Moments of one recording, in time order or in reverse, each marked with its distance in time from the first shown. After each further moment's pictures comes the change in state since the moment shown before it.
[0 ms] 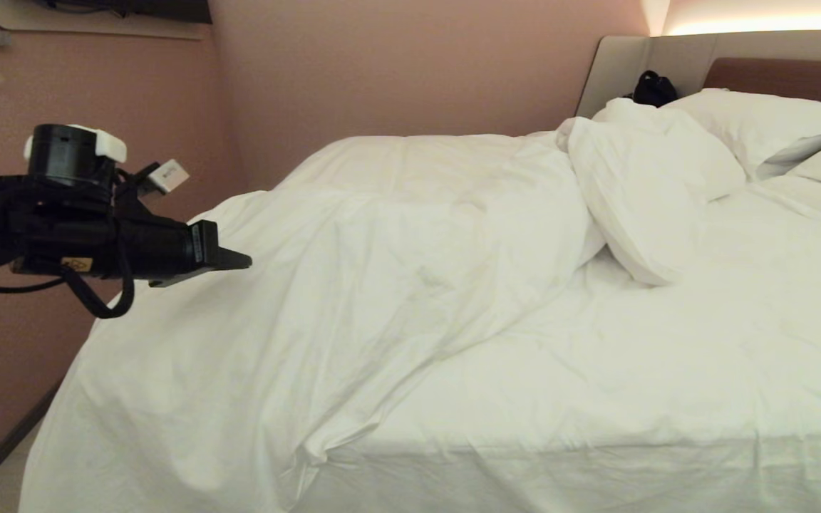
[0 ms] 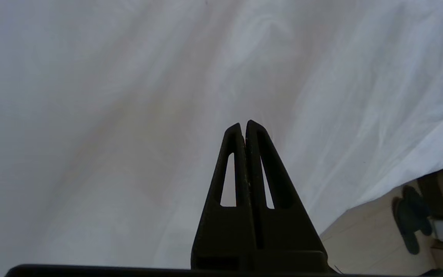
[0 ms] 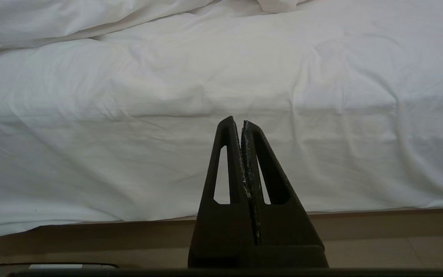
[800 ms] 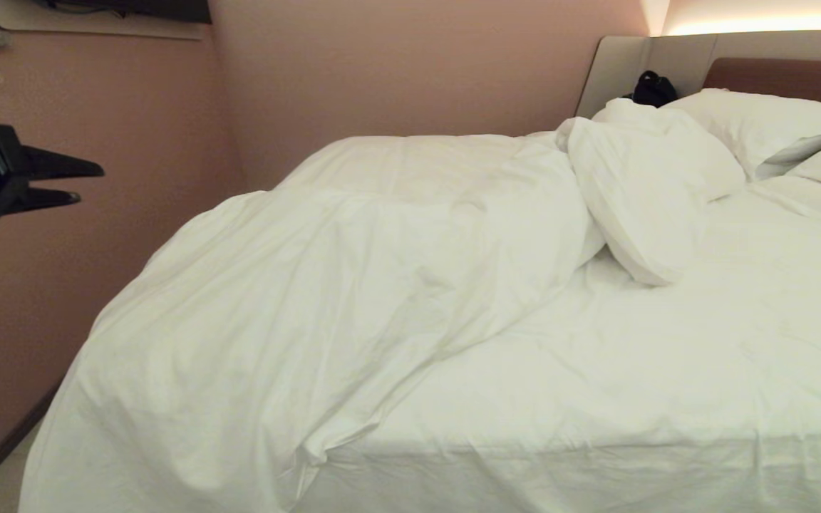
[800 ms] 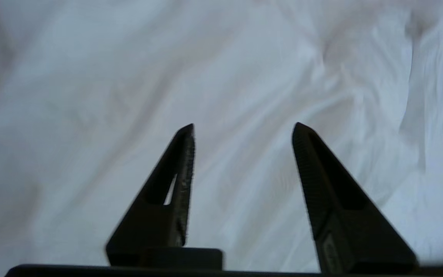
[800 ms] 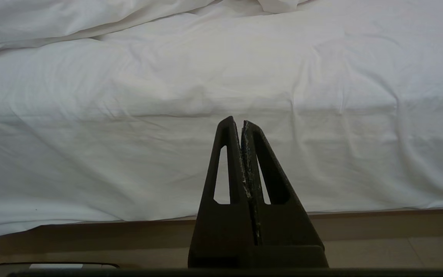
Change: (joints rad) left arm 0.406 -0.108 -0.192 0.109 -0.186 -0.132; right arm 0.000 0.000 0.000 0.000 0.000 -0.001
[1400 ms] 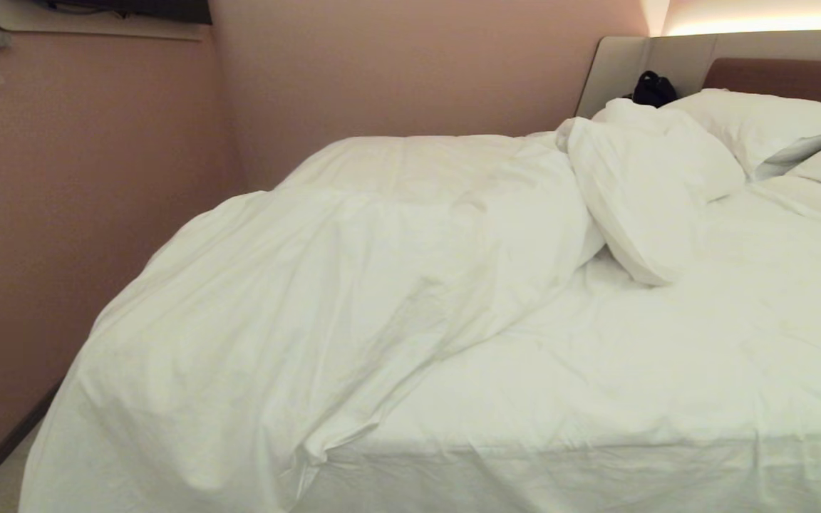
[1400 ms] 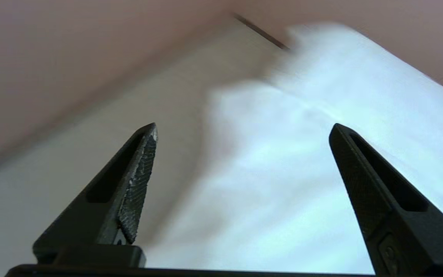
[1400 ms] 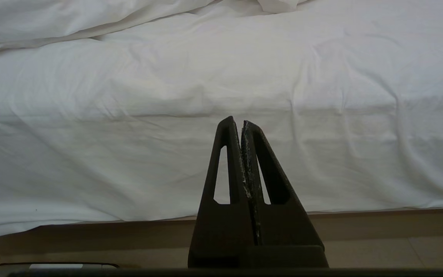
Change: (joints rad) left arm 0.364 -0.203 -0.055 0.003 0.295 -0.016; right arm 0.000 0.000 0.000 0.000 0.000 0.001
